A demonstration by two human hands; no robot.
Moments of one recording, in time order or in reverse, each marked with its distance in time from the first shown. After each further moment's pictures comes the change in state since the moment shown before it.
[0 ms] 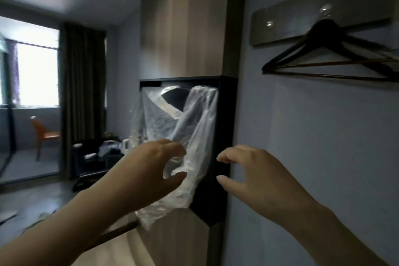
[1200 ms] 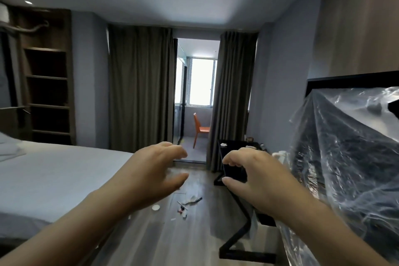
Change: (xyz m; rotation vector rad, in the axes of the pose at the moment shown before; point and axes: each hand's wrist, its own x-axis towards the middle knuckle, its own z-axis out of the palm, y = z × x) left_hand -0.076 -0.435 -0.027 0.312 0.026 -0.632; right_hand 0.381 -0.239 0.333 0.310 -0.151 -0.598
